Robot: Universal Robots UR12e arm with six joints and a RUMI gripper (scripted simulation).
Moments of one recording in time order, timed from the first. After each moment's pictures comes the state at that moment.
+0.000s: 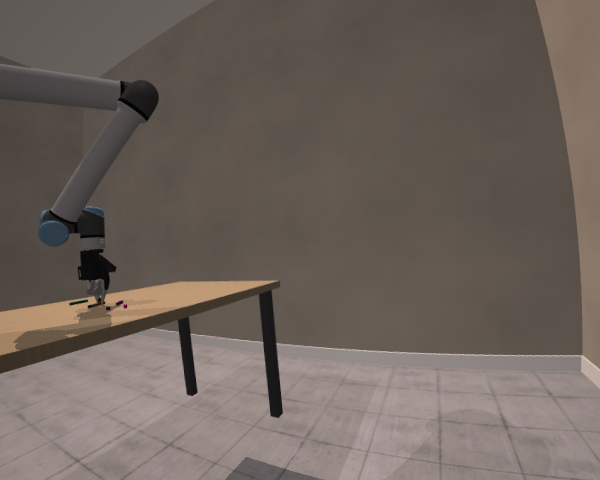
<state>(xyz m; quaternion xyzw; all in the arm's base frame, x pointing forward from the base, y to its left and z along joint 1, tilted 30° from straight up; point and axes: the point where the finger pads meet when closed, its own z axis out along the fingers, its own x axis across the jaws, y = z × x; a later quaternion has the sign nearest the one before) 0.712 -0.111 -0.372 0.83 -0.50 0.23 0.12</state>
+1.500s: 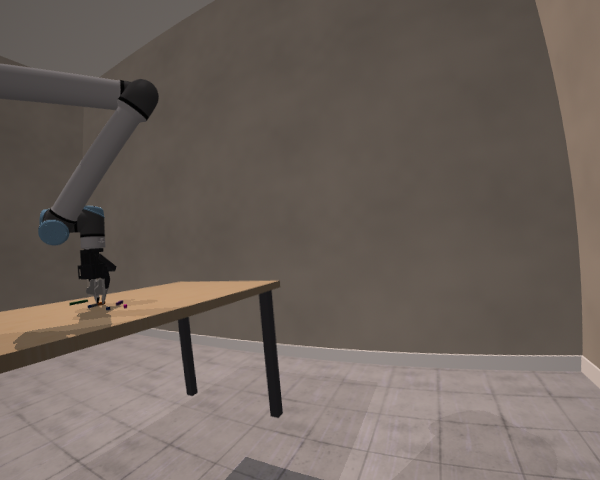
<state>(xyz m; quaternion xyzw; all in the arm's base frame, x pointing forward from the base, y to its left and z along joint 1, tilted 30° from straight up) 0.711 -0.109 -0.369 0.83 -0.50 0.23 0.12</state>
